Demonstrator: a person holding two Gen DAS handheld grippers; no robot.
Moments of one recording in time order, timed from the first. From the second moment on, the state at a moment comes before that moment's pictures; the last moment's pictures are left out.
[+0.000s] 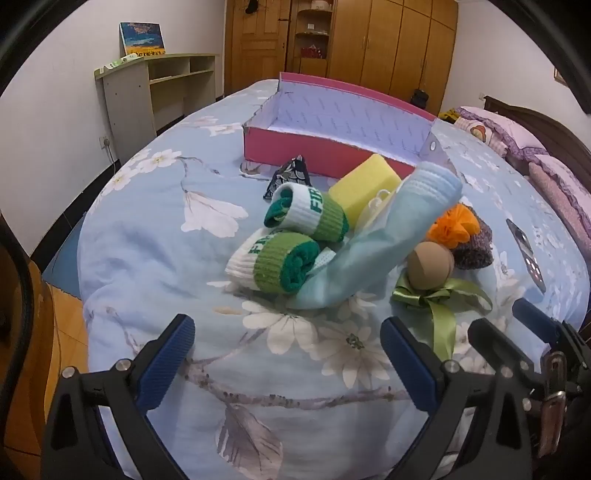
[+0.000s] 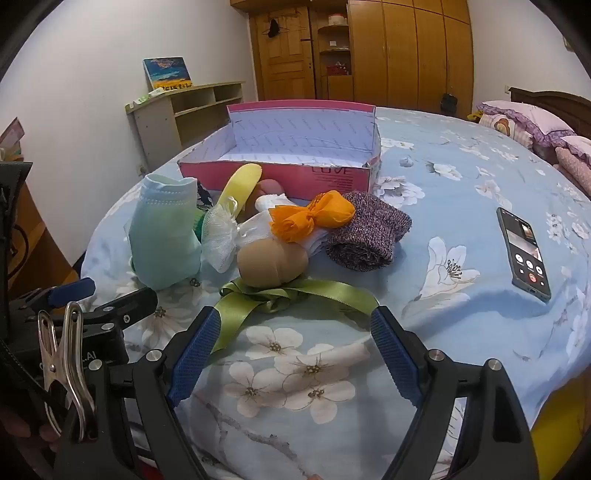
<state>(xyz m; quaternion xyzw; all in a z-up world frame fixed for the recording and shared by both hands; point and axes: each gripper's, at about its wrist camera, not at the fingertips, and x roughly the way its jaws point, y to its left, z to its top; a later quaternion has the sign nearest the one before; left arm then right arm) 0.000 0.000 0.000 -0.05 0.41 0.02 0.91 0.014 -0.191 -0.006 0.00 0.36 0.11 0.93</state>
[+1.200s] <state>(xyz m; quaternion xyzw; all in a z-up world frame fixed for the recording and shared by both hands) -0.003 0.002 0.006 -0.06 0.40 -0.01 0.91 0.016 -0.194 -0.008 0.01 0.36 0.10 0.93</state>
